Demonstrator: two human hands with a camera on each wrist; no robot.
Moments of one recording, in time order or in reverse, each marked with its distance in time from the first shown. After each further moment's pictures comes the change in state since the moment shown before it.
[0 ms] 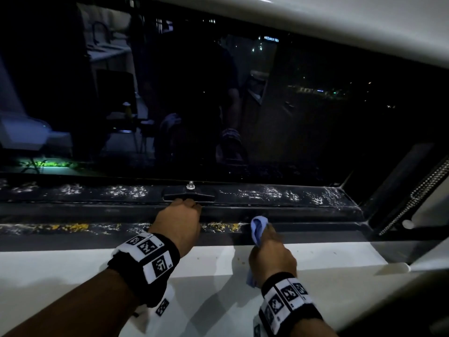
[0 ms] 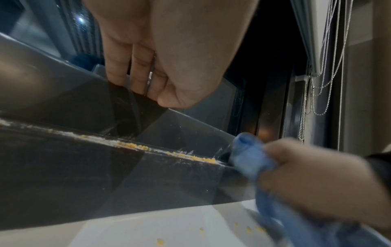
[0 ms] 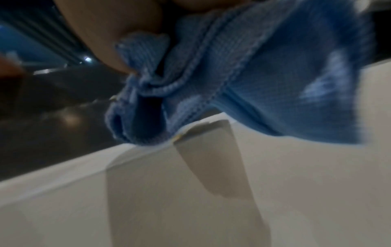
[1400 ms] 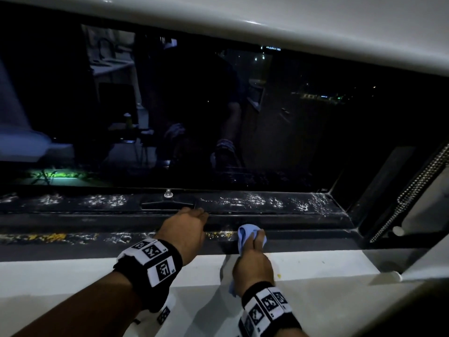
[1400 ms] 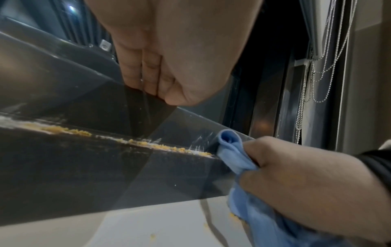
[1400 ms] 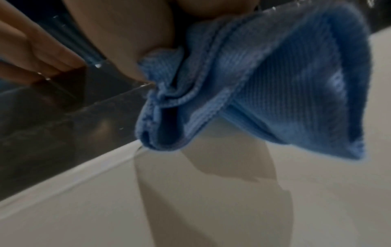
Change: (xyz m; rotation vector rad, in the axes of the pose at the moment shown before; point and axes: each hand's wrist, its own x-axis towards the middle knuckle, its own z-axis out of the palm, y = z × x) left_hand 0.021 0.052 0.011 -0.016 -0.004 0.070; right_hand 0.025 0.024 0.014 -0.032 -0.096 -0.126
